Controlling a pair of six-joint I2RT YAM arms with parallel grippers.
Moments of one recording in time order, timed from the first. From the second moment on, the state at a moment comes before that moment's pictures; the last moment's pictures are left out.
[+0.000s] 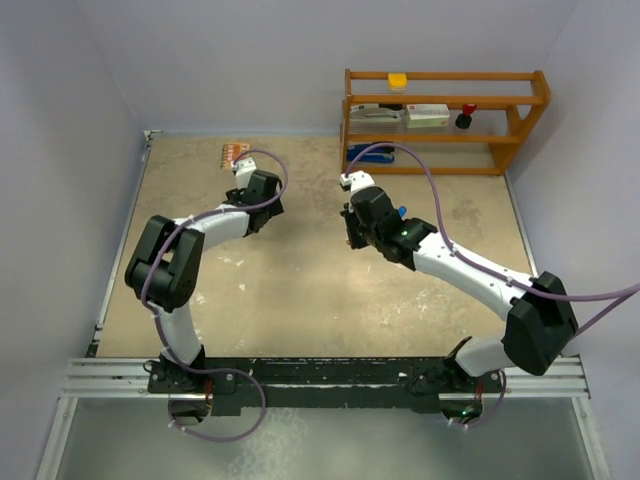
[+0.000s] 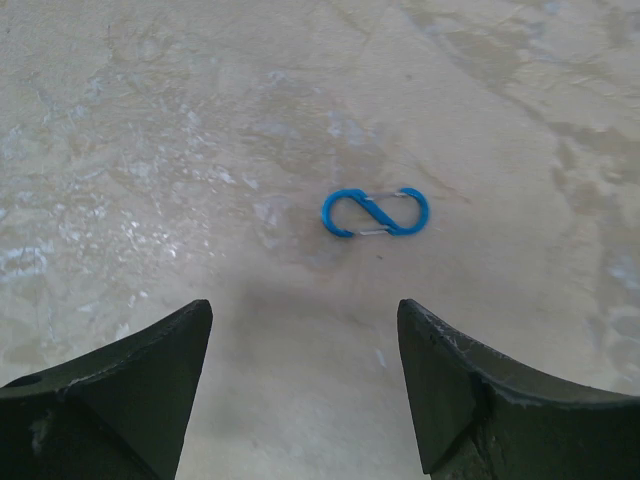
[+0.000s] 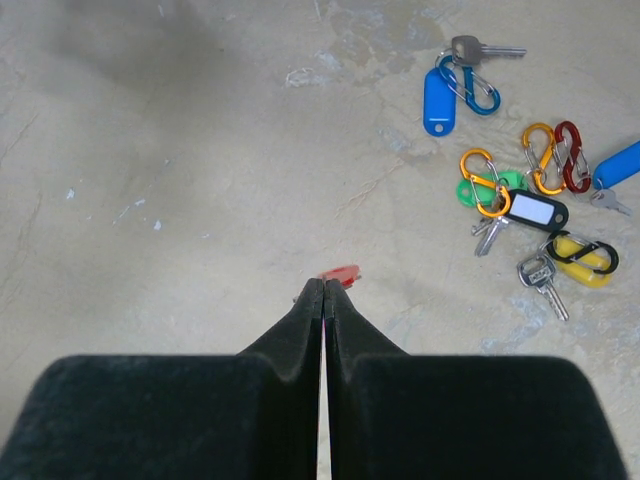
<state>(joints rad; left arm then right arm) -0.43 1.81 1.11 -0.06 -0.52 -0.63 0.73 1.43 1.08 -0.36 0.24 0.23</state>
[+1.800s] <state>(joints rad) -0.28 1.95 1.04 0.35 -0.02 -0.59 0.73 1.38 1.02 -0.35 0.22 0.23</state>
